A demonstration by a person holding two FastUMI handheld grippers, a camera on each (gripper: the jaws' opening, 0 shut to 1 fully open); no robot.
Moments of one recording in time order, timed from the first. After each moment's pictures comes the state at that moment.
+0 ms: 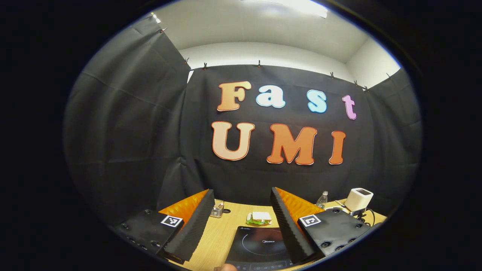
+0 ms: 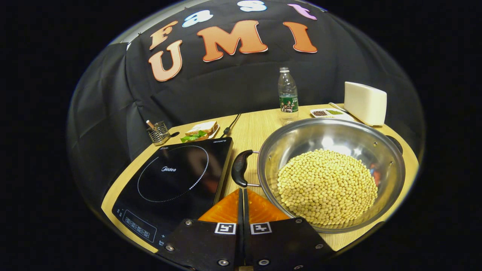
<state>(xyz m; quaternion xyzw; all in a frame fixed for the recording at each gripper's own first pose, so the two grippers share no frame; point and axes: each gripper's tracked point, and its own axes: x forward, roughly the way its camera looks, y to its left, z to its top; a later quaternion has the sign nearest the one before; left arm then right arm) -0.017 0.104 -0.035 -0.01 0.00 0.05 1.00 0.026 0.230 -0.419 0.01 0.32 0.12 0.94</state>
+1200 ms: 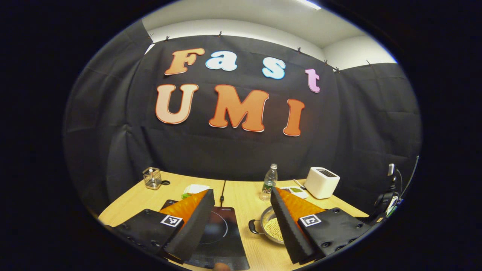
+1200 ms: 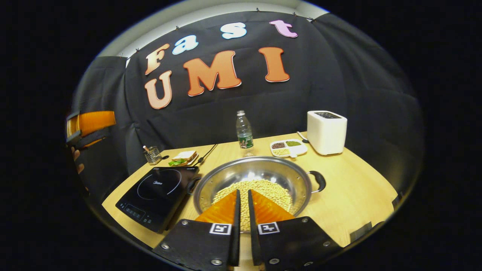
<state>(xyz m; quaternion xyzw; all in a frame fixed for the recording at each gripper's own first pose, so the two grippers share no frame) 0.035 -0.119 -0.180 -0.02 0.12 -0.09 0.99 0.018 0.059 -0.313 0.02 0.23 0.08 0.97</state>
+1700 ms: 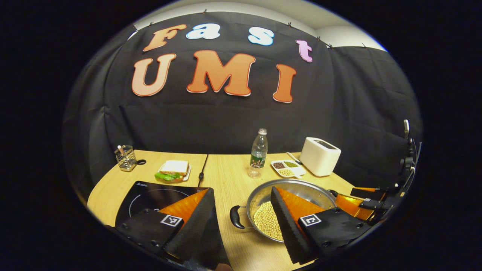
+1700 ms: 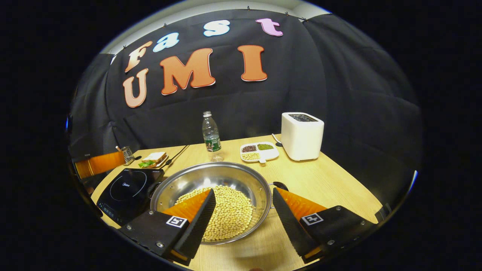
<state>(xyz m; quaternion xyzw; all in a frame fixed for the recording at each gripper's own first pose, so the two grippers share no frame) 0.078 -0.173 -0.300 0.01 0.23 -0.13 0.96 0.062 -0.005 -0.328 0.00 0.24 0.01 0.97</state>
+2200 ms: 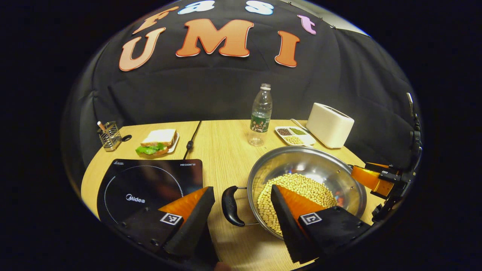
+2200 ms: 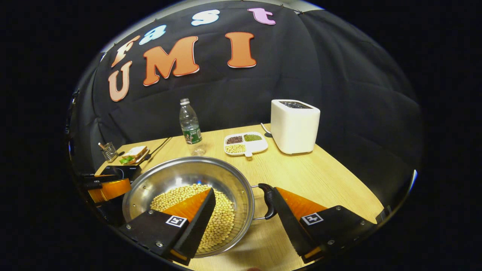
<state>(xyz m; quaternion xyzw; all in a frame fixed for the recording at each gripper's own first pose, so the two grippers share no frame) 0.096 -0.188 -0.401 0.02 0.34 -0.14 0.93 0.100 -0.034 -0.376 -0.01 0.29 -0.03 0.96</state>
